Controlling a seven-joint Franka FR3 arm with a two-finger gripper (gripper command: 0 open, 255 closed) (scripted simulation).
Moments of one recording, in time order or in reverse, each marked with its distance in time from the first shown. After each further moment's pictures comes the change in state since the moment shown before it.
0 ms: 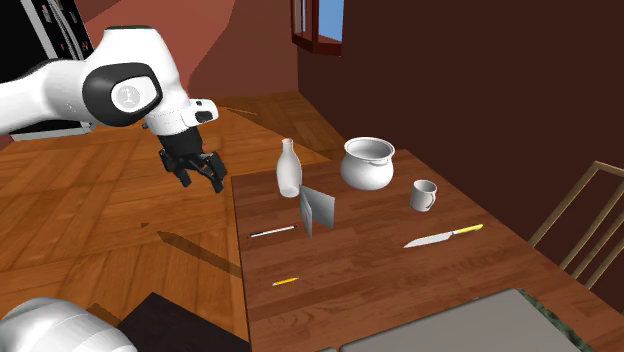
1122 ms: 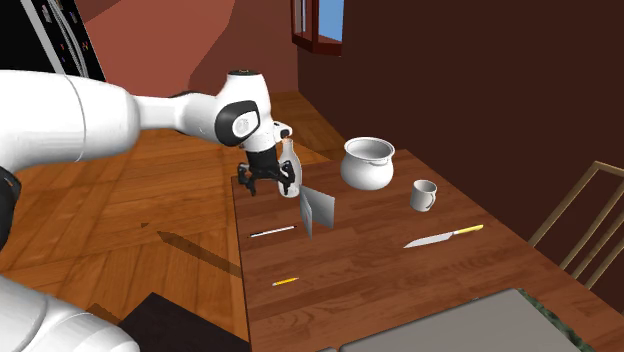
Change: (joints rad) arm 0.053 0.514 -0.220 0.175 -0.028 0.314 -0.455
